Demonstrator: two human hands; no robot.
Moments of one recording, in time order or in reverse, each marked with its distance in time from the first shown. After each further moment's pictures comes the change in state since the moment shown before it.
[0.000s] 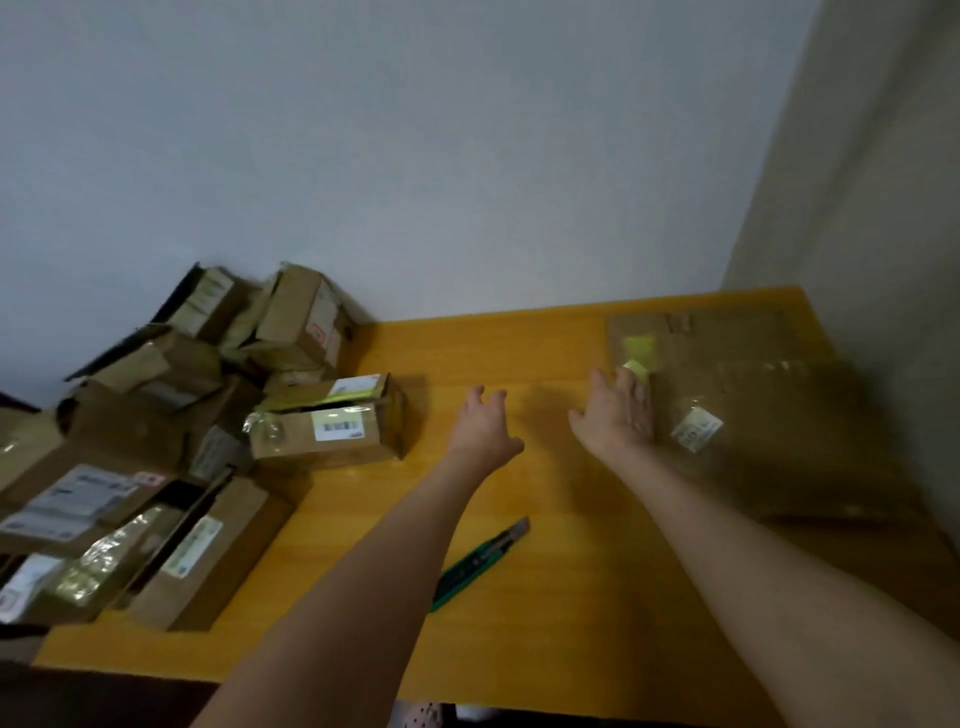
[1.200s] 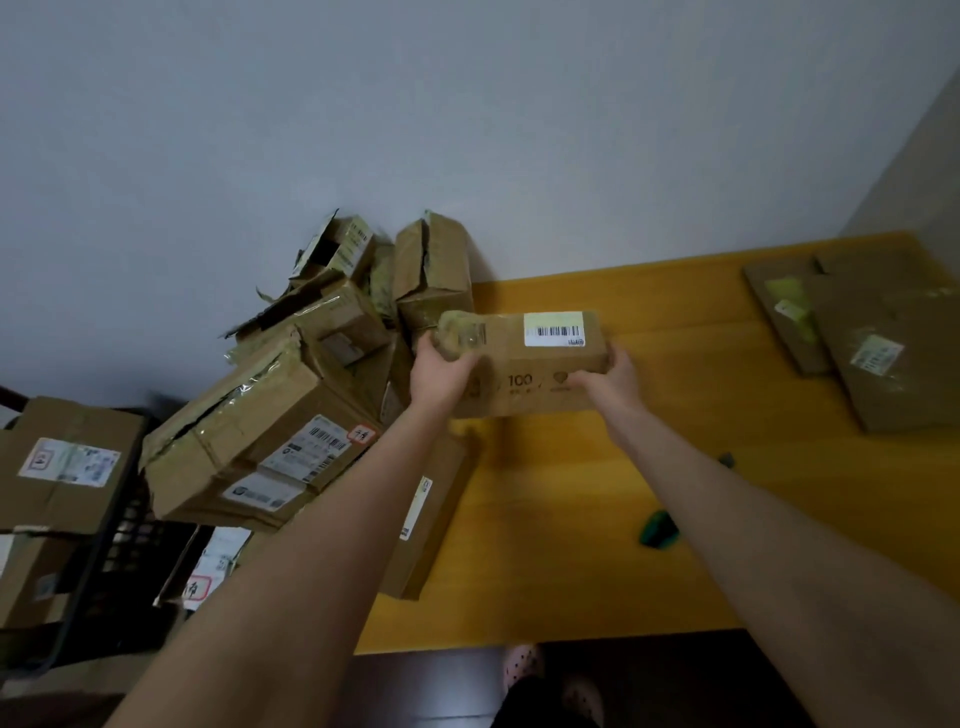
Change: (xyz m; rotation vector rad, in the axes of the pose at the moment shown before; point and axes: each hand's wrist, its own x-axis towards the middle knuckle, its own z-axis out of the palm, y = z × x) left_hand -0.014 -0.326 -0.120 -0.891 0.222 -0.121; right_hand -0.083 -0.266 0.146 0.995 0.052 0.247
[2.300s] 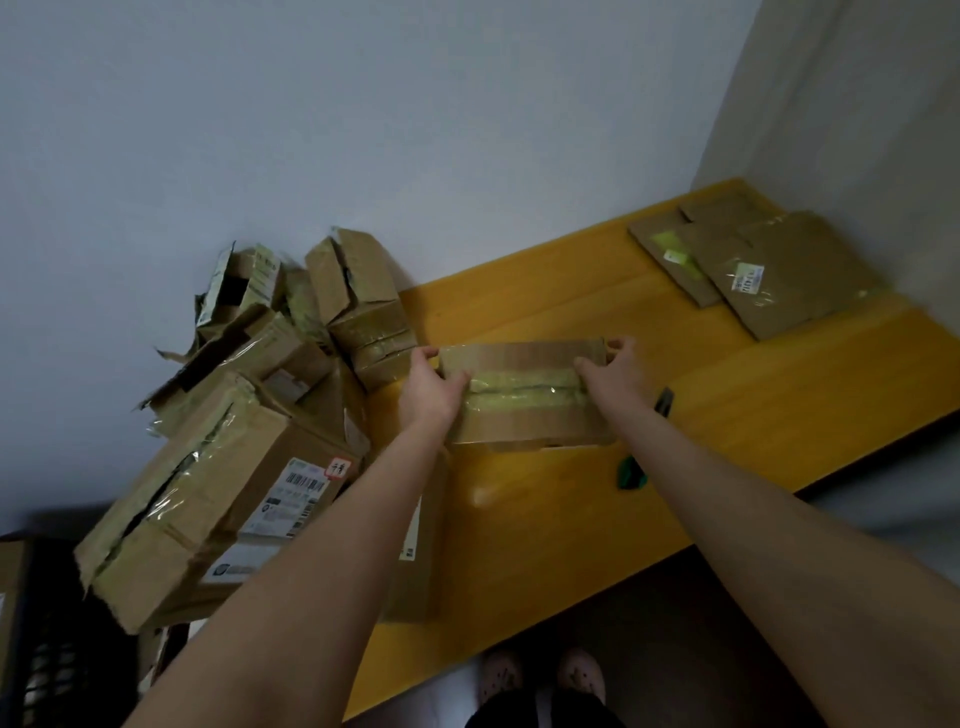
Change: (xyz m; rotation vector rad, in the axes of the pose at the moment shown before) left_hand 0.001 -0.013 0.012 0.264 -0.210 0.102; right_hand -0.053 0.011 -0.024 -0.186 0.402 0.107
